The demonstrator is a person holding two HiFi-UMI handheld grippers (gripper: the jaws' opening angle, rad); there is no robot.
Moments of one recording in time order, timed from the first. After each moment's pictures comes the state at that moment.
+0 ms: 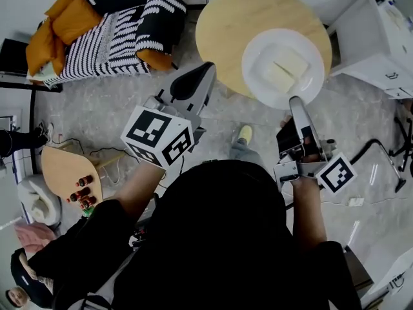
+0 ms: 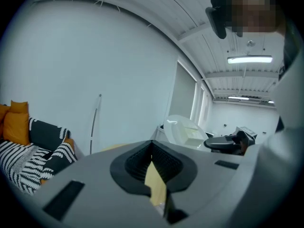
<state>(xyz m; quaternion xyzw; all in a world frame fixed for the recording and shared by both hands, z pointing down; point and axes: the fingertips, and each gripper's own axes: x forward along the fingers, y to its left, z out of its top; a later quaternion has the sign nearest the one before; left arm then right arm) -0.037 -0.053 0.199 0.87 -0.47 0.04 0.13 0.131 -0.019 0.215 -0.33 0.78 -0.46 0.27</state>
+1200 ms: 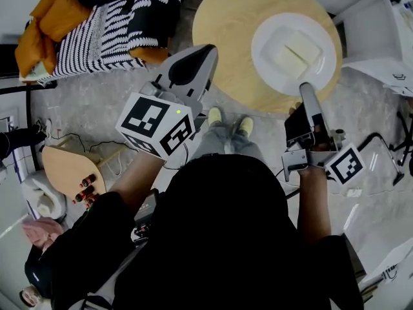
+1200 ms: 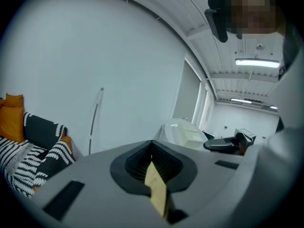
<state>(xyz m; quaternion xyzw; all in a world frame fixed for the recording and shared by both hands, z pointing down) -0.058 -0.194 0.245 0.87 -0.46 0.05 0.17 0.122 -0.160 0.266 -0.36 0.75 -0.50 0.25</state>
